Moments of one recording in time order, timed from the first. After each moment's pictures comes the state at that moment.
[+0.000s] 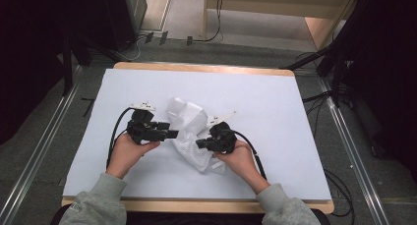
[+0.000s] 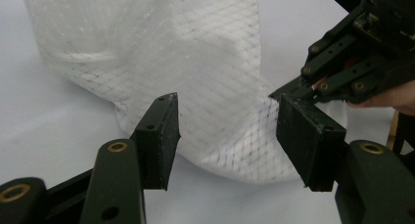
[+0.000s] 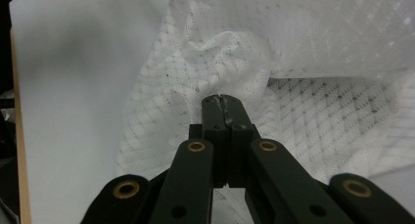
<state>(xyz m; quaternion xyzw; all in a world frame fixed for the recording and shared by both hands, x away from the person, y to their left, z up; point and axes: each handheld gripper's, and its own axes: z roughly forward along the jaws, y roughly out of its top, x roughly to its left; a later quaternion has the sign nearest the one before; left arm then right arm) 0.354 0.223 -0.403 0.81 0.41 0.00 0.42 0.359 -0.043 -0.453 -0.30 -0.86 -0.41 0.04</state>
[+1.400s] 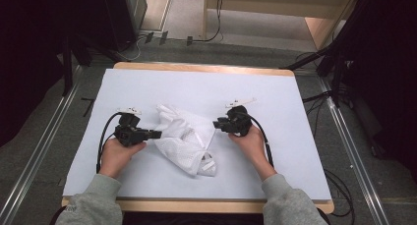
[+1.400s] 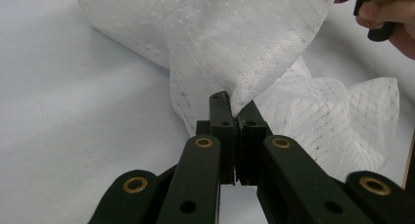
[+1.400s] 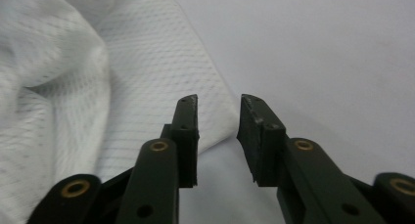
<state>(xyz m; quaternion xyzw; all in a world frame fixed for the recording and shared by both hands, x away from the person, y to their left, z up) 0.357 0.270 -0.435 0.79 0.46 -0.03 0.40 0.419 -0.090 -0.459 -0.39 -0.83 -0.40 -0.06</state>
